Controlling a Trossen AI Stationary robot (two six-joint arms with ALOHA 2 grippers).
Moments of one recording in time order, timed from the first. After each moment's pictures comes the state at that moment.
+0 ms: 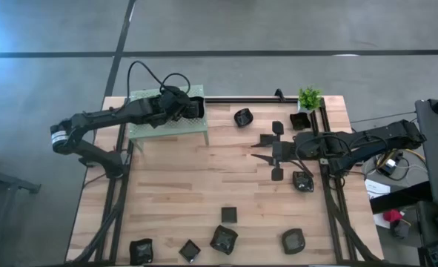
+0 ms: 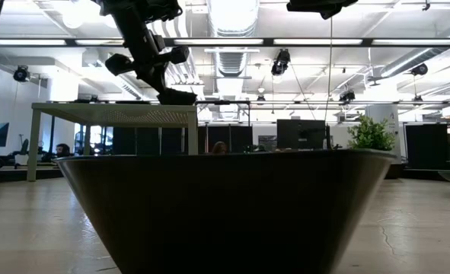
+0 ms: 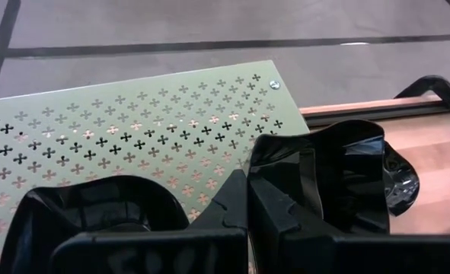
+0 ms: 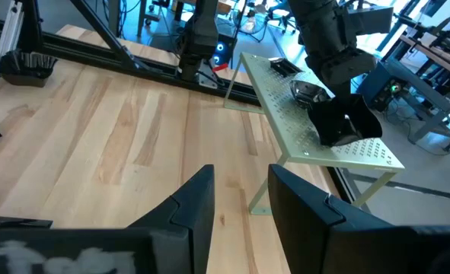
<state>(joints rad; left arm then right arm) 0.40 1.34 1.16 -0.63 -0.60 -0.81 0.16 1.05 0.86 -0.15 0.29 -0.18</state>
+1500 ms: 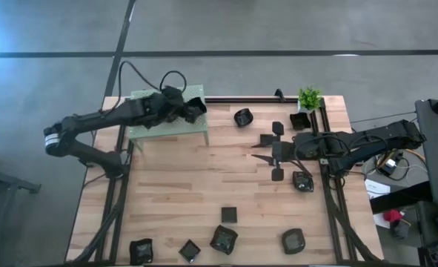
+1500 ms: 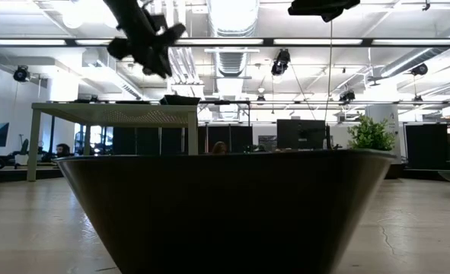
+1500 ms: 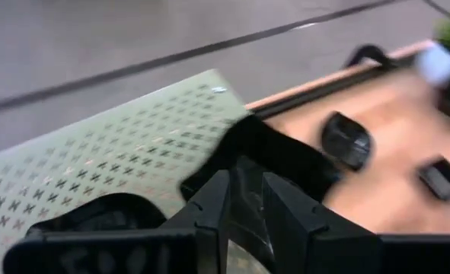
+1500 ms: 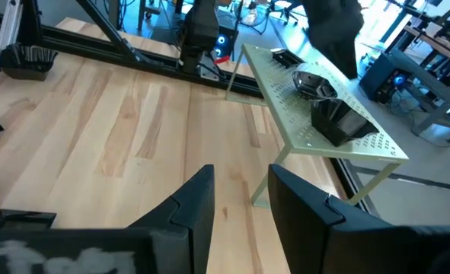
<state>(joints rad) 0.33 1.25 1.18 -0.64 -0.54 -0.56 0.16 1.05 0.86 -0.18 0.29 -0.16</state>
